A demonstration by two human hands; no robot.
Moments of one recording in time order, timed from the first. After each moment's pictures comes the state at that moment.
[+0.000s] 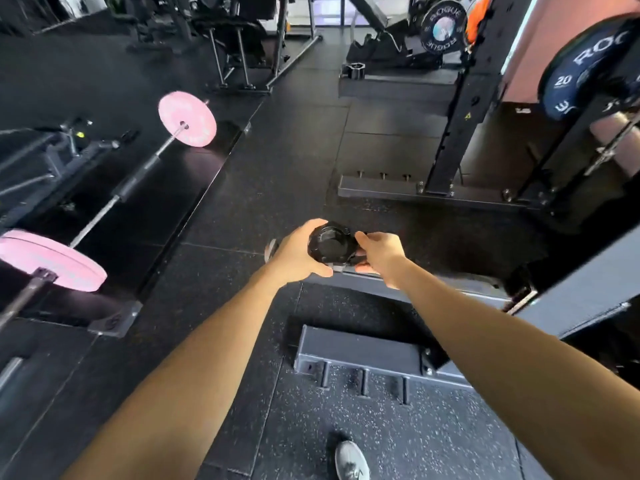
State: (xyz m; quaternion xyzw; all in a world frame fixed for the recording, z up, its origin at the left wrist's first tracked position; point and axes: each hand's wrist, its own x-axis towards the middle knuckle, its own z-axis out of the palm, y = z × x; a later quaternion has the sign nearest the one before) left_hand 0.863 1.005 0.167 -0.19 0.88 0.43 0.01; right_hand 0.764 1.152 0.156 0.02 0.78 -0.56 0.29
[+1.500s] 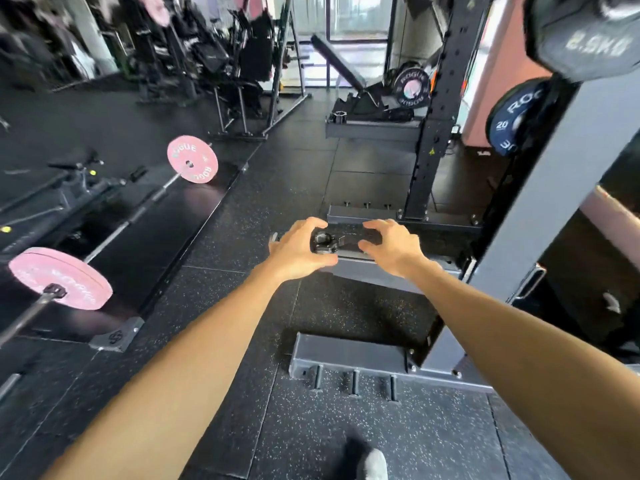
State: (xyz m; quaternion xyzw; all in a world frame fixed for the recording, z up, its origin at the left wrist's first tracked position) left_hand 1.016 1.115 0.251 -0.17 0.94 0.28 -0.05; right_hand 0.912 1.284 0.246 -0.26 0.93 -0.26 0.06
